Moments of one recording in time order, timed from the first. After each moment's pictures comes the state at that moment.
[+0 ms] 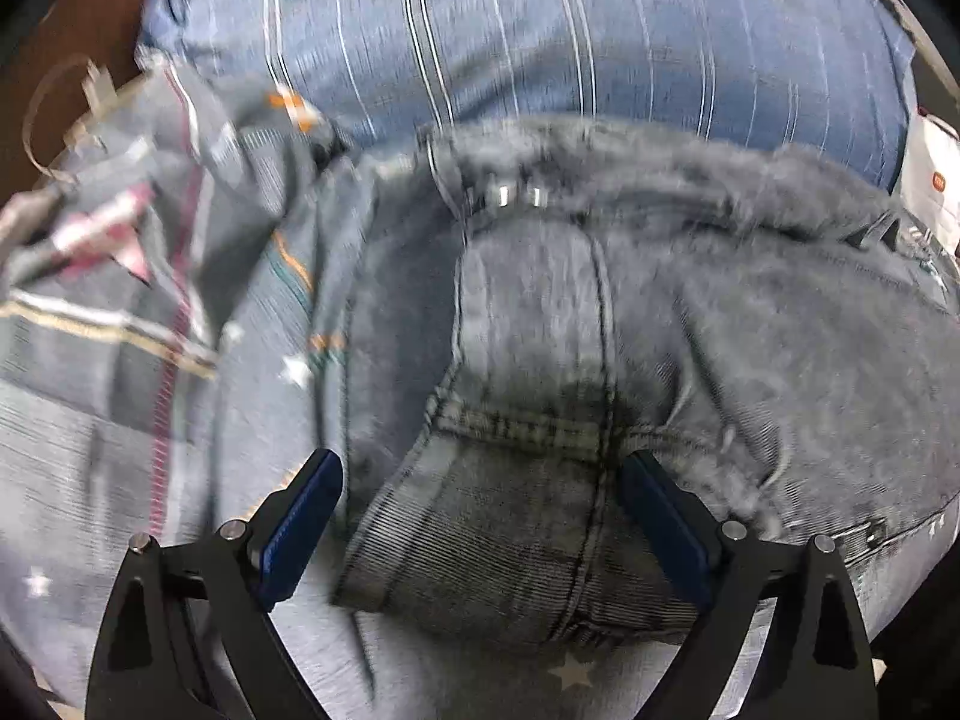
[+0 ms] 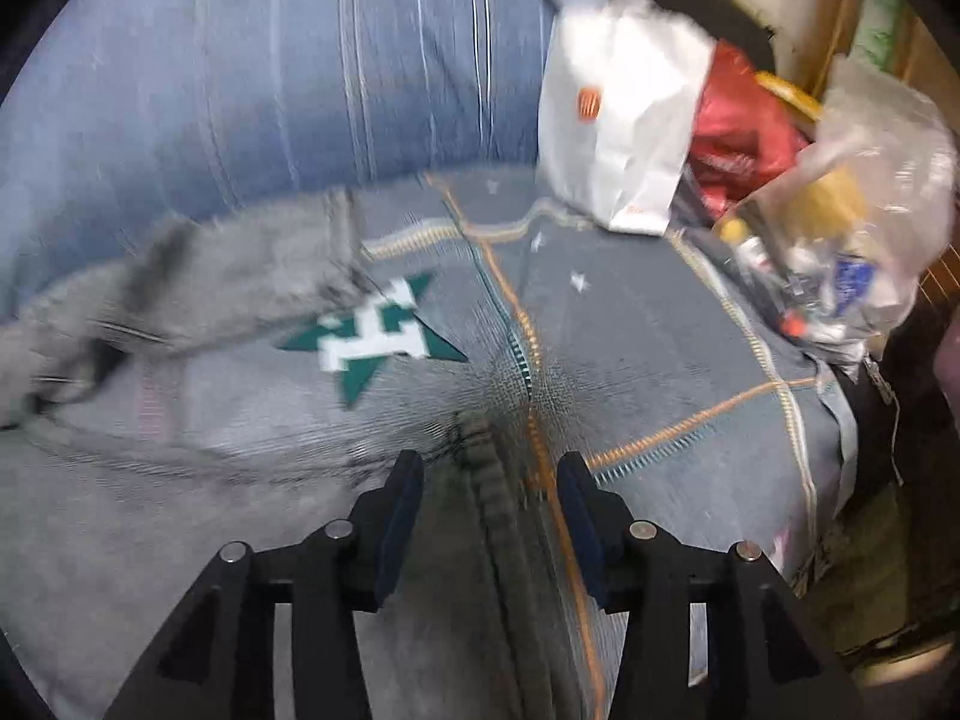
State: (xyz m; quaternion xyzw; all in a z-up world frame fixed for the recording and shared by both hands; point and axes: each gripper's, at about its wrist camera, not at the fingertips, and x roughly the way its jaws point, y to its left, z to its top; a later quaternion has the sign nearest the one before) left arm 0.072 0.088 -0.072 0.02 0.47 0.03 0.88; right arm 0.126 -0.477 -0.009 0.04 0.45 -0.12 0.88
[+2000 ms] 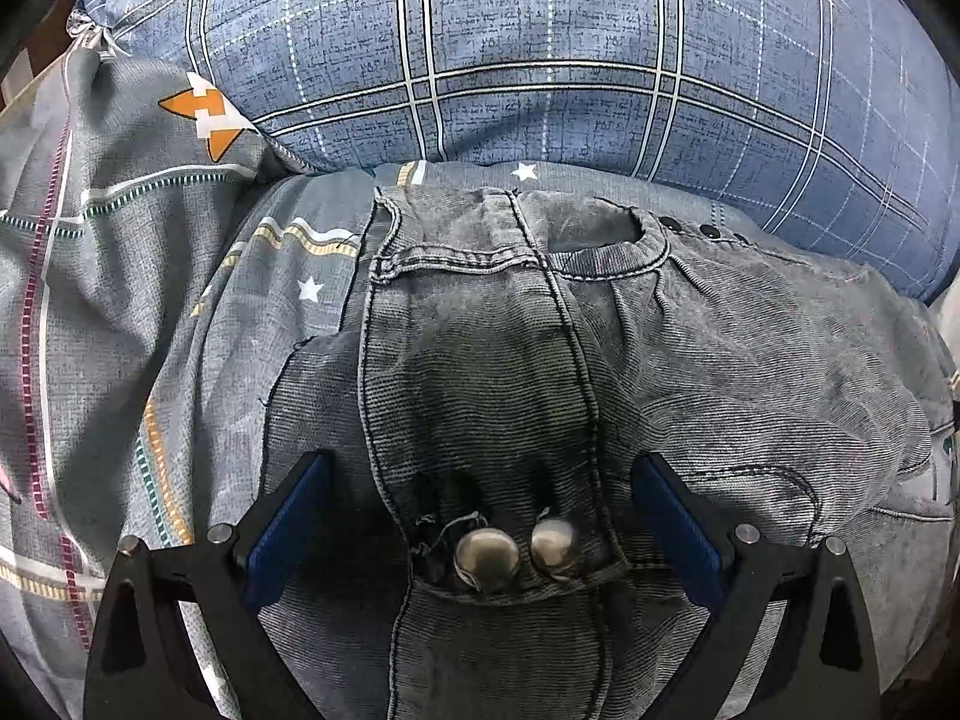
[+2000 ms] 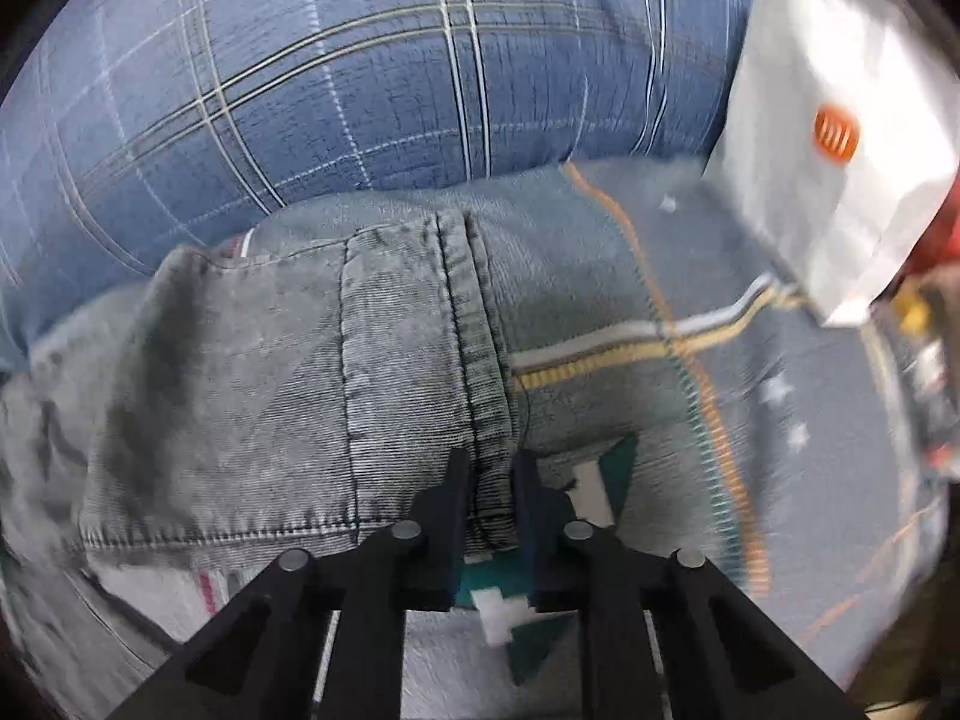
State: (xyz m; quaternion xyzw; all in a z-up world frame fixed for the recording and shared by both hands) left arm 0.237 0.103 -0.091 -0.07 0.53 0.03 0.84; right arm 0.323 -0.437 -0.040 -0.01 0.55 -0.08 0.83
